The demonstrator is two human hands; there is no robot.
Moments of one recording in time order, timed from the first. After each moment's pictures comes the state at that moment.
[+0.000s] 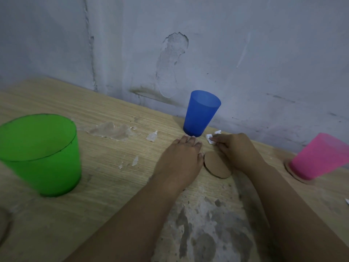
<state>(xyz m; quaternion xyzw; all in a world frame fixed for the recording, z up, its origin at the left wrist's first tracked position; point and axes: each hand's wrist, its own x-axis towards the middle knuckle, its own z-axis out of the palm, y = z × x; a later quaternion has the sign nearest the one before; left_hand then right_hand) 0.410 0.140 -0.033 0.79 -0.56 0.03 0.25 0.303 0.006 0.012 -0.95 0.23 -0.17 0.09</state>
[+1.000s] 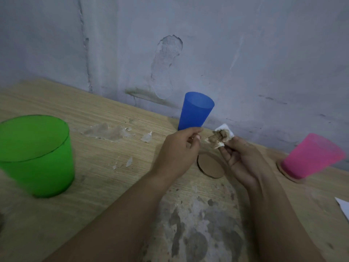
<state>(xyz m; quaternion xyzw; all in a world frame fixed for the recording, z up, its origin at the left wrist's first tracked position) 0.405 0.144 -0.009 0.66 -0.42 -0.10 0.61 0.285 0.026 0.019 -0.47 0.26 -0.32 0.78</state>
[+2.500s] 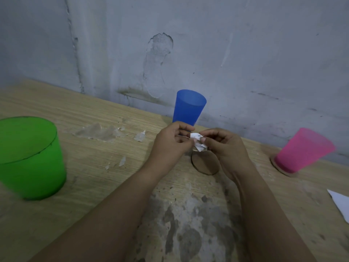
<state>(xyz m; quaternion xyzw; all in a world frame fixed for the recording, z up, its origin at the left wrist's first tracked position) 0.409 0.143 -0.003 0.58 -0.37 -0.22 0.69 0.295 0.040 0.019 -0.73 0.25 -0.30 0.55</state>
